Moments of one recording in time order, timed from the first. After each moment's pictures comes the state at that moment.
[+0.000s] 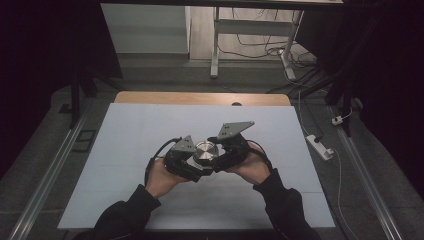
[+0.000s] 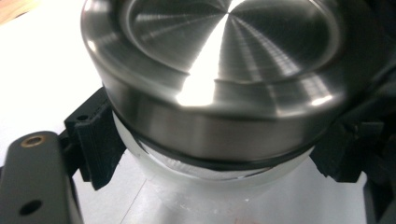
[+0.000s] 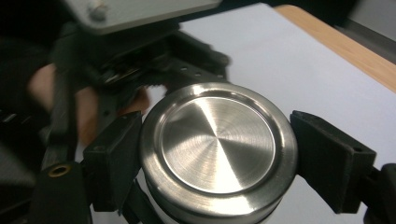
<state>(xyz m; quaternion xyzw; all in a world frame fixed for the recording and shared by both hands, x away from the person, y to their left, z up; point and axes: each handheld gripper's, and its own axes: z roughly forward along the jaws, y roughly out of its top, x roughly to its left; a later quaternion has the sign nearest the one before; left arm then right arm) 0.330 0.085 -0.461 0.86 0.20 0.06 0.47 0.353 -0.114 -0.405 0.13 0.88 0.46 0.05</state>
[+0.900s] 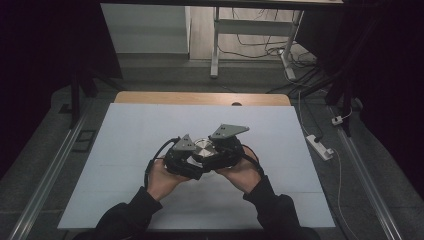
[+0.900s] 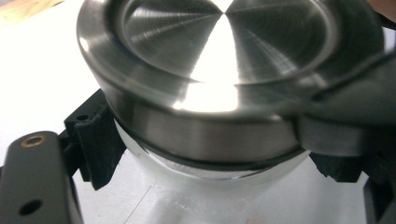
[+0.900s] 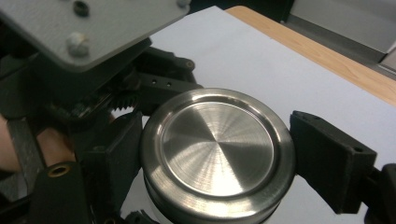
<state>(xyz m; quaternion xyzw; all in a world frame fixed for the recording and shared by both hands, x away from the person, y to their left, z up) 0.328 0.083 -0.460 0.85 0.26 0.09 0.45 0.337 -0.096 -0.405 0.23 0.85 0.45 0.13</state>
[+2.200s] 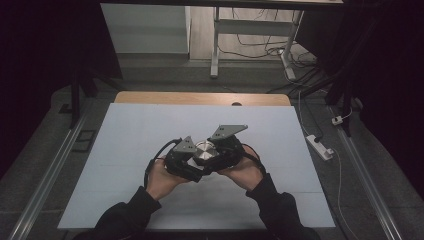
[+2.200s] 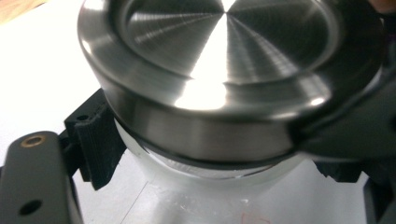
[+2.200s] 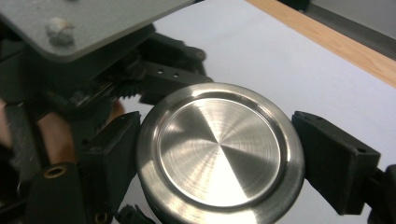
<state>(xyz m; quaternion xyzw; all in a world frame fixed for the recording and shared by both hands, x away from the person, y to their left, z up) 0.328 0.083 -0.462 0.86 0.24 0.08 0.45 0.343 -0.099 -0.409 0.19 0.87 0.44 0.10</state>
